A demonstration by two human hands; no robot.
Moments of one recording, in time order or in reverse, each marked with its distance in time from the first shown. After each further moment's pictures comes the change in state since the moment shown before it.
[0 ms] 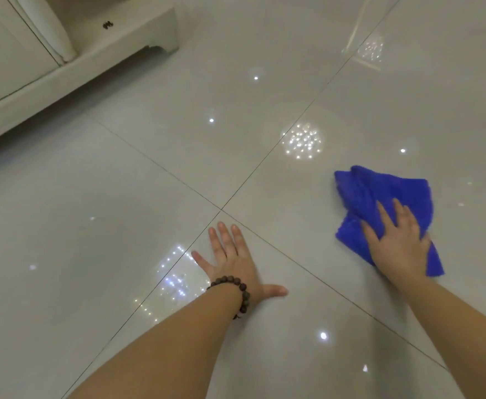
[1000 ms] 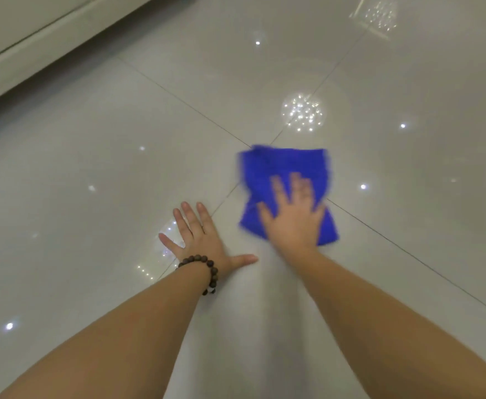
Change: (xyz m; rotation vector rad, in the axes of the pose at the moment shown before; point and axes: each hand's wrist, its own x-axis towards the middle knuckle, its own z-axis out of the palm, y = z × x) left_hand -0.051 -0.144 0.034 -0.088 0.102 -0.126; right_hand -0.163 -0.202 0.048 -0.025 -0.086 -0.246
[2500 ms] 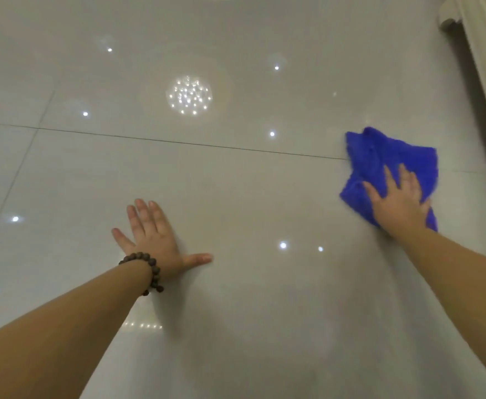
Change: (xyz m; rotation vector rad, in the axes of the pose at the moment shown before) left_hand -0.149 0.141 0.126 0.458 -0.044 0.417; right_hand -0.282 0.469 -0.026 0.120 0.088 0.854
